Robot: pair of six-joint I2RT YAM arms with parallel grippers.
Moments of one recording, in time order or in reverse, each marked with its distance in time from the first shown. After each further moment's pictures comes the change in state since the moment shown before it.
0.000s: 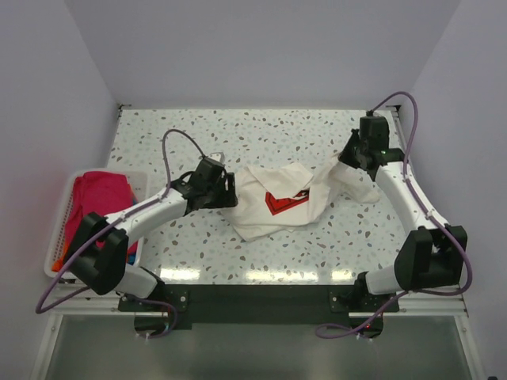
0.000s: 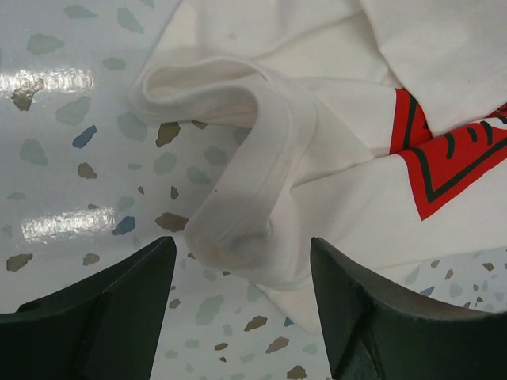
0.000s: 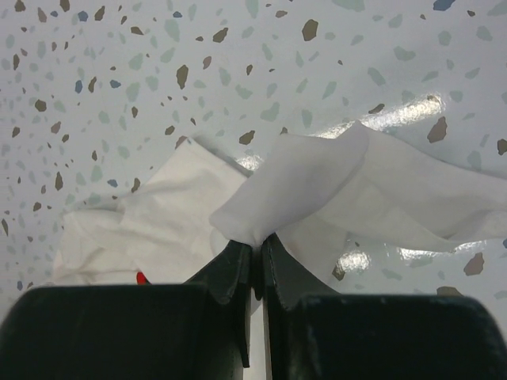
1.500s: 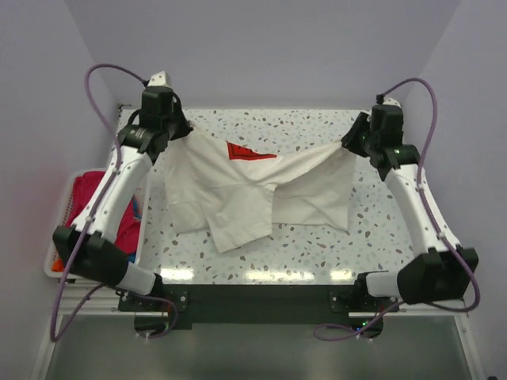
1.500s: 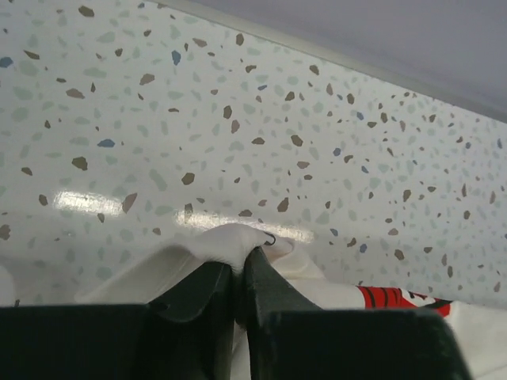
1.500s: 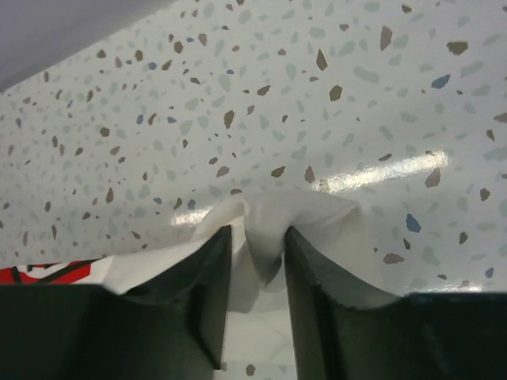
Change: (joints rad) left arm 0.278 -0.055 0.635 -0.255 -0.148 0.093; right arm 0.002 -0.187 0.102 -0.050 -0.005 -0.041
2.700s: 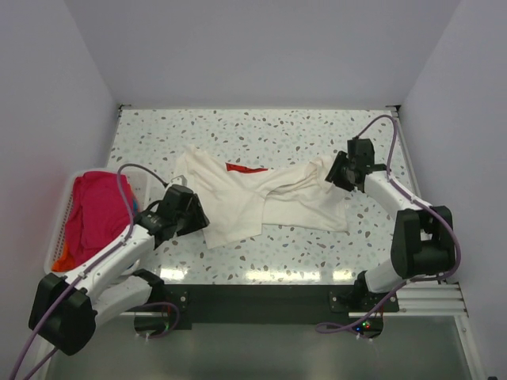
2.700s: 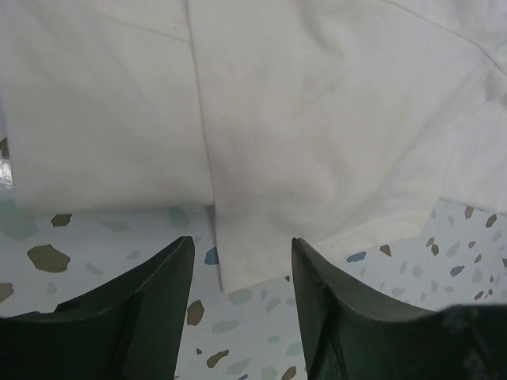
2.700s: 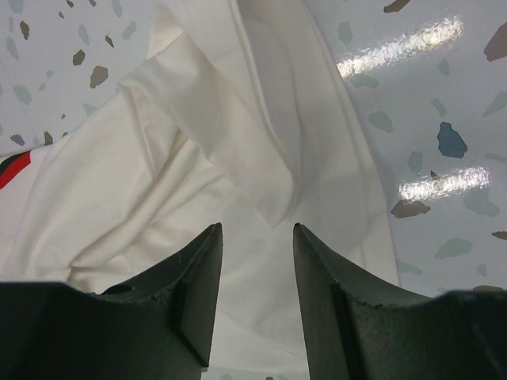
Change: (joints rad) left arm -0.183 -0.374 -0.941 0.119 0.102 -0.284; right arm 0.007 0.273 -0.335 0.211 -0.058 0.064
